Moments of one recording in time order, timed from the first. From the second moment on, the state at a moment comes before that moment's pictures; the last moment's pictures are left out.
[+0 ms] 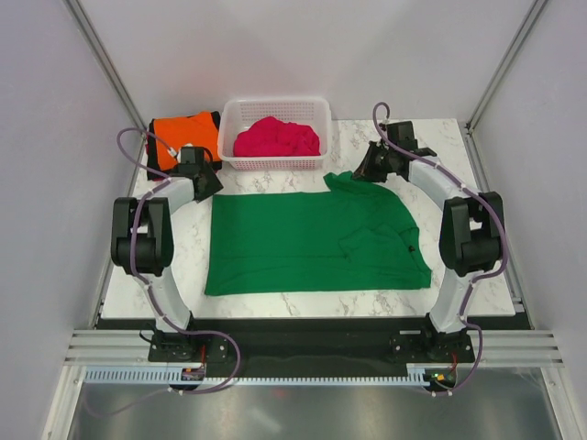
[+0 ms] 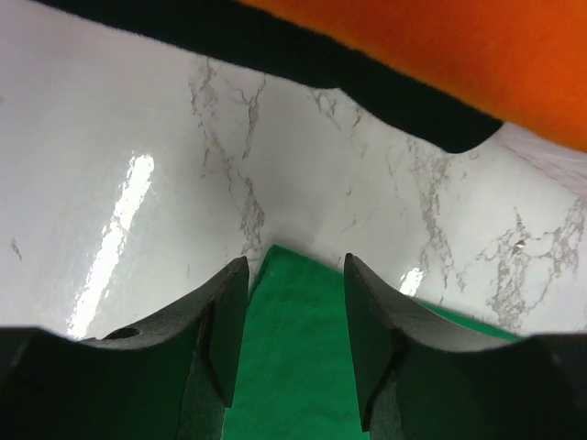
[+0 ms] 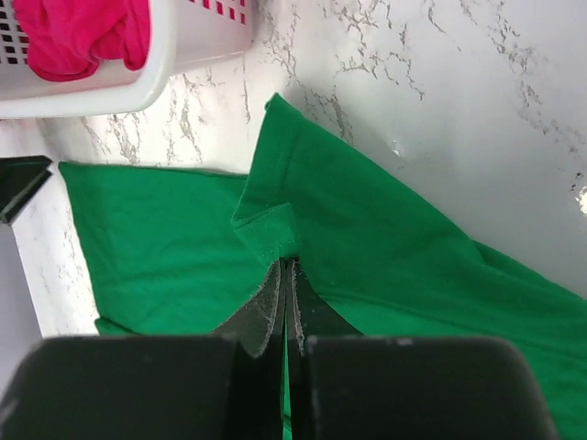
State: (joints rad) left arm -0.03 1.88 1.20 -0.15 -0.13 -0.52; right arm 0.18 1.91 1.46 -0.37 -0.36 0.53
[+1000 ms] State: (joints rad) left arm -0.02 1.86 1.19 -0.27 -0.01 -0.57; right arm 0.17 1.63 1.29 -0.38 -0.36 0.53
